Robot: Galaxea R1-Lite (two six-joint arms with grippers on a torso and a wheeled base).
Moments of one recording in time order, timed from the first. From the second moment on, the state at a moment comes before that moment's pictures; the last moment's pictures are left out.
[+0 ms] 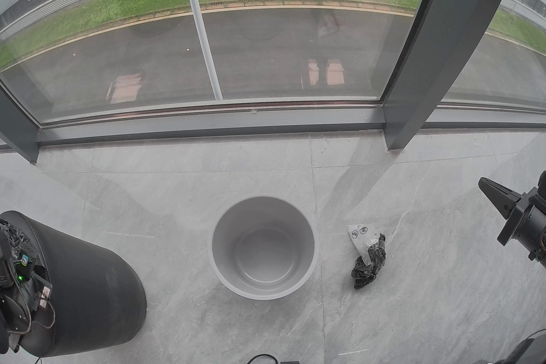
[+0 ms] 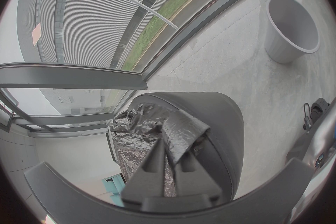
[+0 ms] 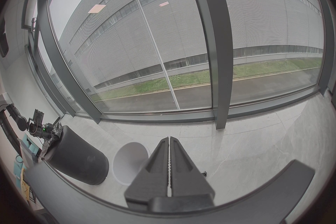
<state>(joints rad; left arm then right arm) 0.10 1.08 -0.20 -0.31 0.56 0.64 0.24 1.11 -0.21 -0.86 0.10 0.14</state>
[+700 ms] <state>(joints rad) 0.13 1.14 -0.26 -0.35 0.34 0.19 0.24 1.12 -0.20 -0.86 0.10 0.14</state>
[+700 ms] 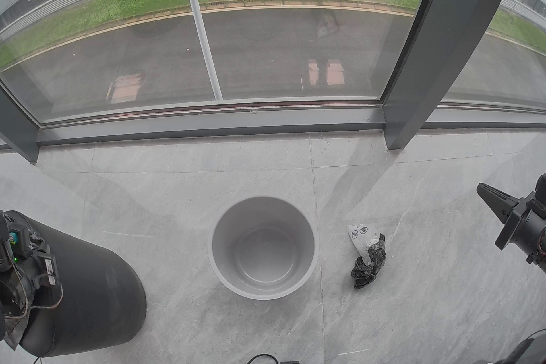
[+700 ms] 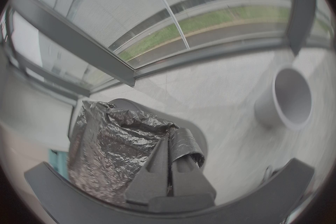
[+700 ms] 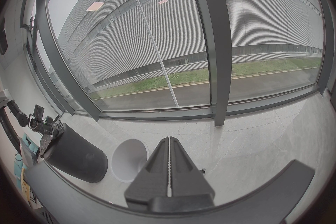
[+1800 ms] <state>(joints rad) -0.48 1.14 -0.56 -0.39 -0.33 -0.80 0.28 1.13 -0.16 -0.86 0.10 0.09</state>
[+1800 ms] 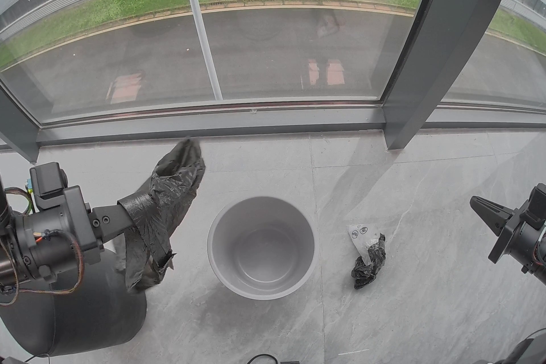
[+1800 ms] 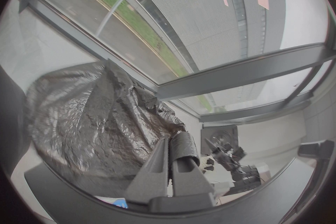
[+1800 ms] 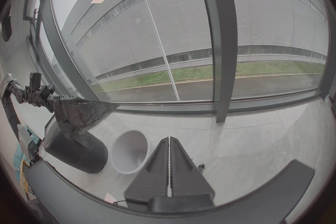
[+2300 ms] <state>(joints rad) -0.60 1.04 -0.67 -0.37 -0.35 -0.81 0.48 1.19 -0.24 -0.86 -0.01 0.09</state>
